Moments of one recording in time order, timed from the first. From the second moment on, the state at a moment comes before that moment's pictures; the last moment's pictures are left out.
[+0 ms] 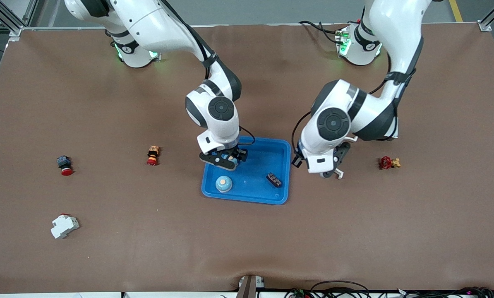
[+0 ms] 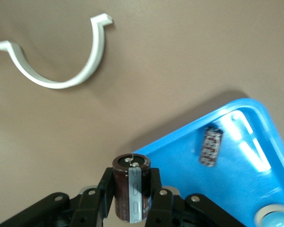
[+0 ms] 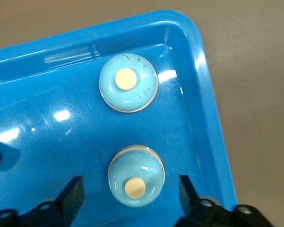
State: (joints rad) left arm -0.33 0.48 -0.21 -1.58 -0.01 1.91 -1.39; right arm 0.73 0.70 -0.03 -1.58 -0.07 2.32 1.10
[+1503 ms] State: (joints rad) left arm 0.07 0.35 -0.21 -1.94 0.11 2.13 -0.51; right arm 0.76 0.76 -0.03 -1.59 -0.10 2.37 1.10
